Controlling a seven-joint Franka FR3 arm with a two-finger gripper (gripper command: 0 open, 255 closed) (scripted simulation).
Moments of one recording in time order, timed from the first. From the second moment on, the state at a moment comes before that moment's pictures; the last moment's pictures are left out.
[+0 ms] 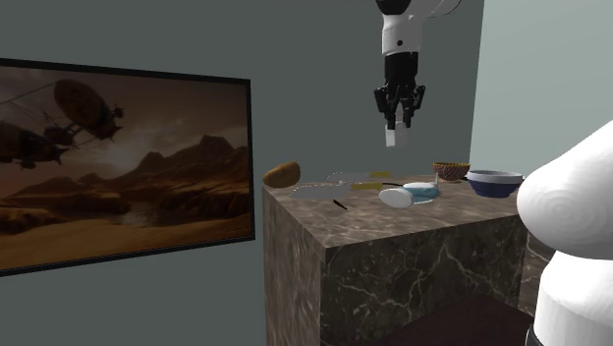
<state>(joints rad) -0.12 -0.61 0.00 -2.25 -0.11 1.73 0.03</state>
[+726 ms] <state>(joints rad) -0.21 -0.68 -0.22 -2.29 -0.22 1.74 -0.22</state>
